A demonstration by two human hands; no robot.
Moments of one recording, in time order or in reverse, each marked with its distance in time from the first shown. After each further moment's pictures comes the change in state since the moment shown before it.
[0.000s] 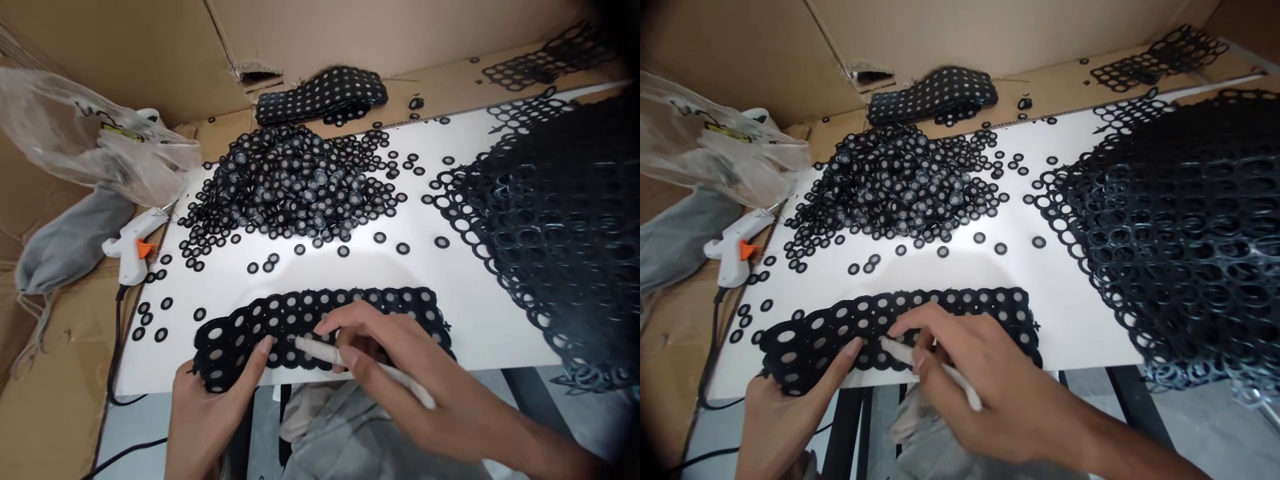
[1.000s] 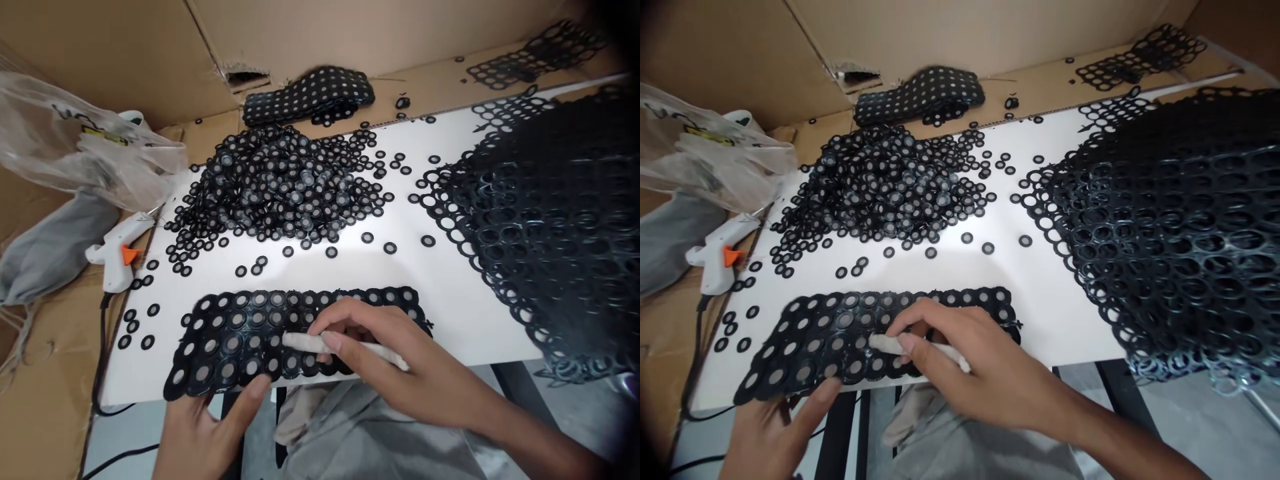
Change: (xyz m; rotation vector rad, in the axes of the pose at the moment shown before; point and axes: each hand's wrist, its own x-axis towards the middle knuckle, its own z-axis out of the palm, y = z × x) left_hand -0.005 -0.026 -0.004 0.072 -0.006 0.186; right_hand 0.011 0.012 -0.005 0.237 0.021 0.039
